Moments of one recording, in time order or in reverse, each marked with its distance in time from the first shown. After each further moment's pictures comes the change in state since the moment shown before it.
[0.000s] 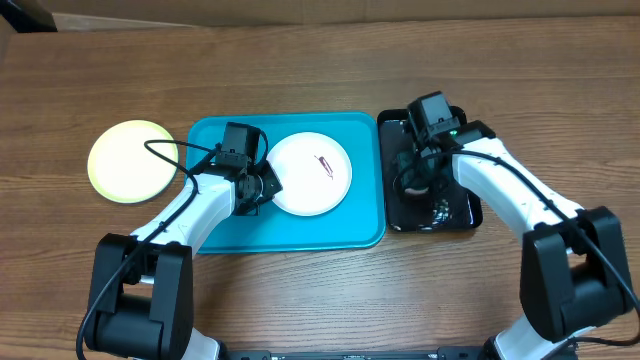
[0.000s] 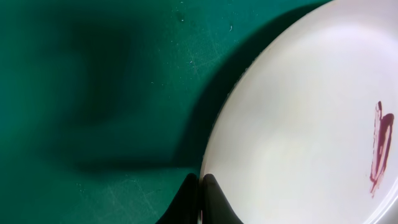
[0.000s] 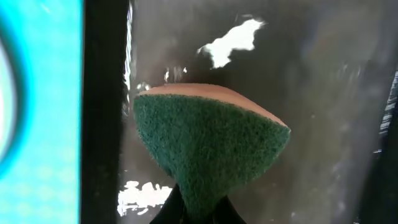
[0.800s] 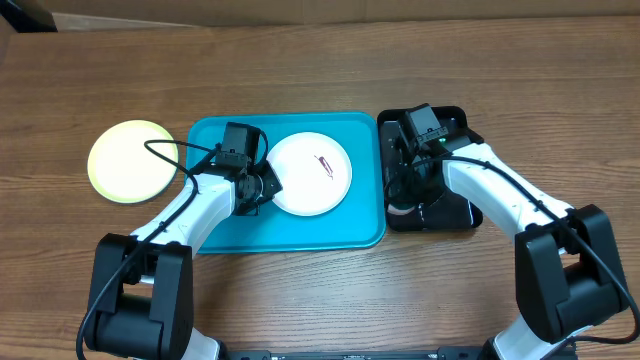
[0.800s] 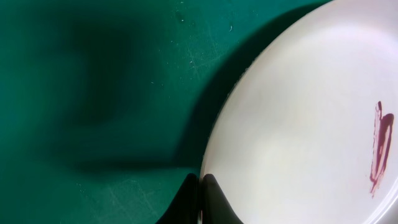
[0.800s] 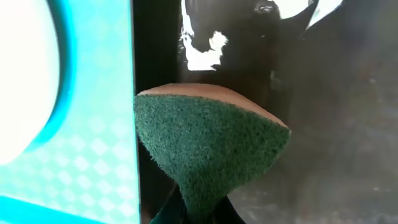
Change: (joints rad) left arm 0.000 0.000 0.000 0.000 0.000 0.000; right arm 0.048 0.005 -0.027 -0.055 -0.165 0.118
